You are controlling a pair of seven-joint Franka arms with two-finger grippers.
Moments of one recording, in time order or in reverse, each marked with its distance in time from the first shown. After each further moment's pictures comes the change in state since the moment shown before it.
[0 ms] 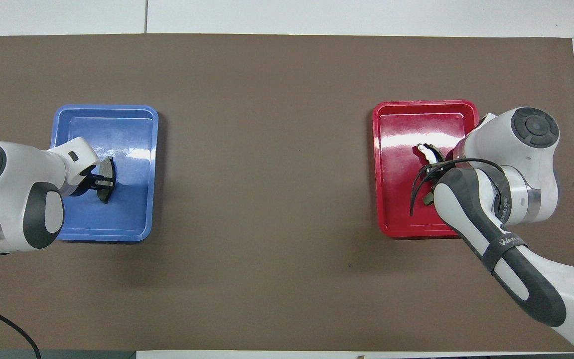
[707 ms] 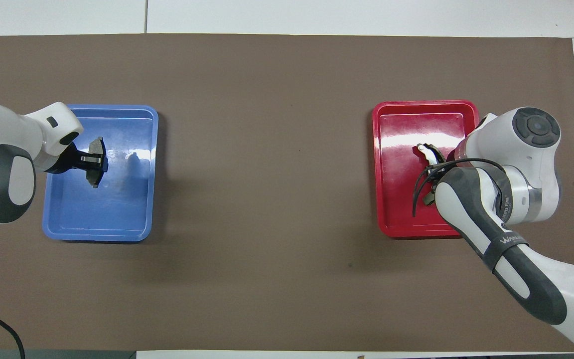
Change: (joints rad) left arm -0.009 -0.038 -0.095 0.275 -0.018 -0.343 -0.178; right arm -0.005 0.005 -0.001 -0.002 0.000 0.000 -0.017
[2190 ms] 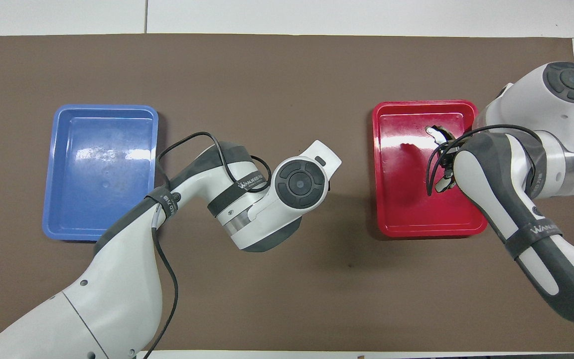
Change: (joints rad) left arm -0.207 0.444 -0.563 0.289 0.472 0.105 -1.058; right arm -0.001 -0.004 0.001 0.221 0.000 -0.272 -0.003
